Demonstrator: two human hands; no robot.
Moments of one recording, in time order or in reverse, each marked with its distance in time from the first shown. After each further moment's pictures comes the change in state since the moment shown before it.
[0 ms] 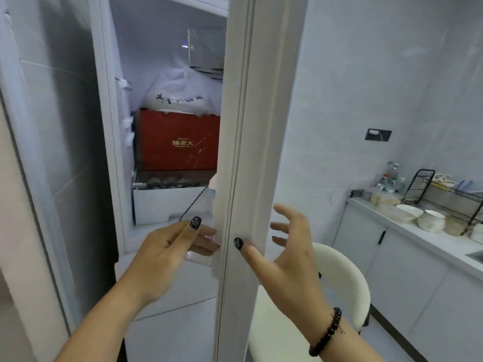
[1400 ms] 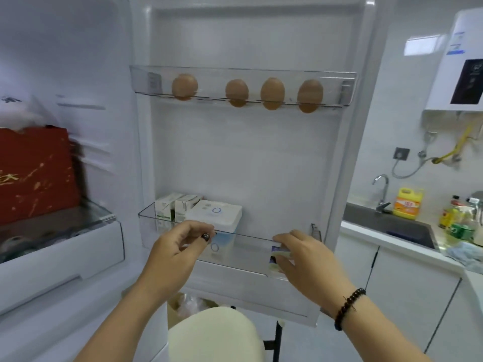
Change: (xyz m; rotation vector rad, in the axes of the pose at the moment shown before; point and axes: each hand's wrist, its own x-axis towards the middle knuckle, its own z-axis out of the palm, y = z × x) left_hand 0.189 -0.053 0.131 -0.105 -0.377 0.089; right_hand 0.067 0.112 -0.101 -0.997 -0.027 0.297
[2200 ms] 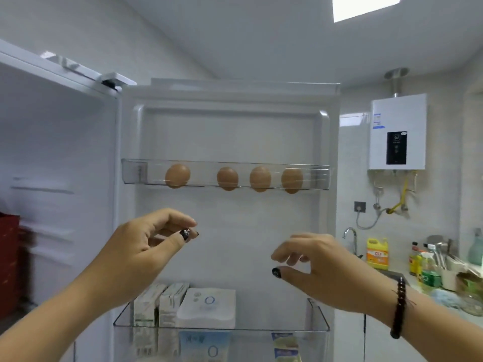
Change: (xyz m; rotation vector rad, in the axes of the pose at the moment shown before) left_hand 0.087 0.110 -0.076 0.195 -0.177 0.492; right_hand 0.064 -0.034 -0.122 -0.034 0.032 -0.142
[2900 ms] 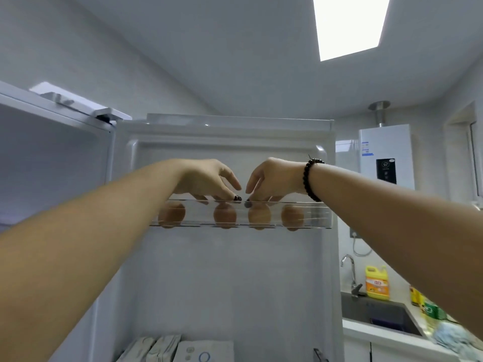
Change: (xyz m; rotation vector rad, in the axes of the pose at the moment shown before) left_hand 0.212 0.054 -0.004 0.309 -0.506 -0.189; right_hand 0.183 -0.004 -0.104 0.113 -0.132 0.286
